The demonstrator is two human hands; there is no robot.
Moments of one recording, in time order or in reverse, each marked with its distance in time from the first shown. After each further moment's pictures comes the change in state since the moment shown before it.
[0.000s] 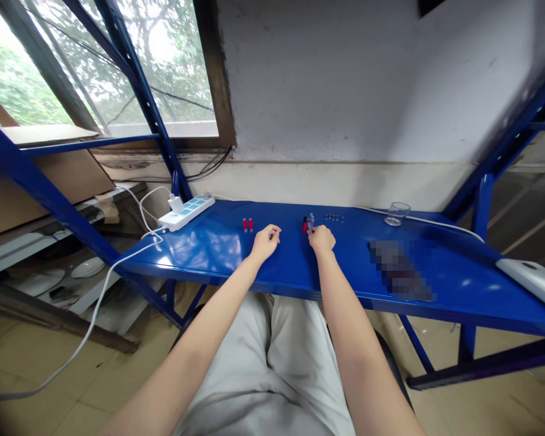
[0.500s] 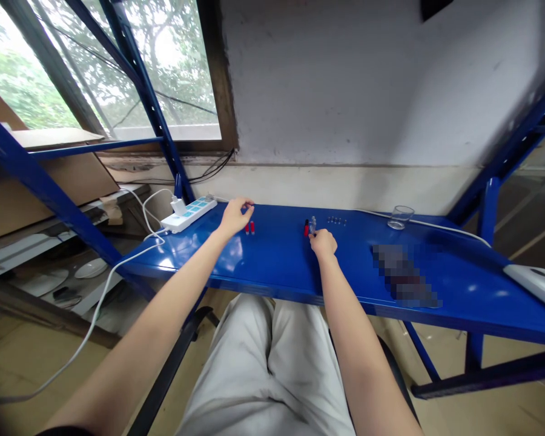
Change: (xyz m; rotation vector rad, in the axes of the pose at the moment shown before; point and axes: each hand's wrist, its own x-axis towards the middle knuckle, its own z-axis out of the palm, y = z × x) left_hand 0.056 0.013 -0.101 0.428 0.099 0.161; right_hand 0.000 0.001 0.001 0.004 -0.016 -0.019
